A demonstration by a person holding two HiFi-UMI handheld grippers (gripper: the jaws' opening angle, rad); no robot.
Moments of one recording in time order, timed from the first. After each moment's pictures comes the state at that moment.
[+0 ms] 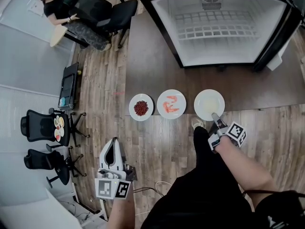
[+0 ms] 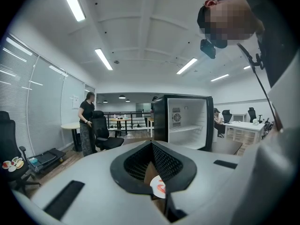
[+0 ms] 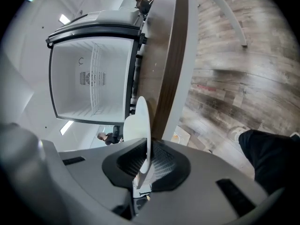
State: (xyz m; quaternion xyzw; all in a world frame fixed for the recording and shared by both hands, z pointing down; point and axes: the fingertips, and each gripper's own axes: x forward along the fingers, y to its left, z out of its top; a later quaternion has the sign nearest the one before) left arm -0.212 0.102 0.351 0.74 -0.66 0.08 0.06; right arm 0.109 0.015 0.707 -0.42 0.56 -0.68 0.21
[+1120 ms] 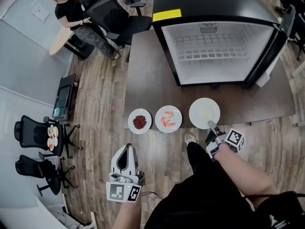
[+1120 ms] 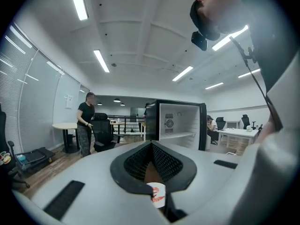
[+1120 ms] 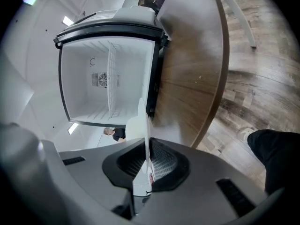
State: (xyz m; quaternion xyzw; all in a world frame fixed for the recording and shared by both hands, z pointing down) left arm -0.179 0.095 0.347 0.77 -0.63 0.04 0.05; right arm 0.115 -0.008 0.631 -0.40 0.58 -0.67 0.23
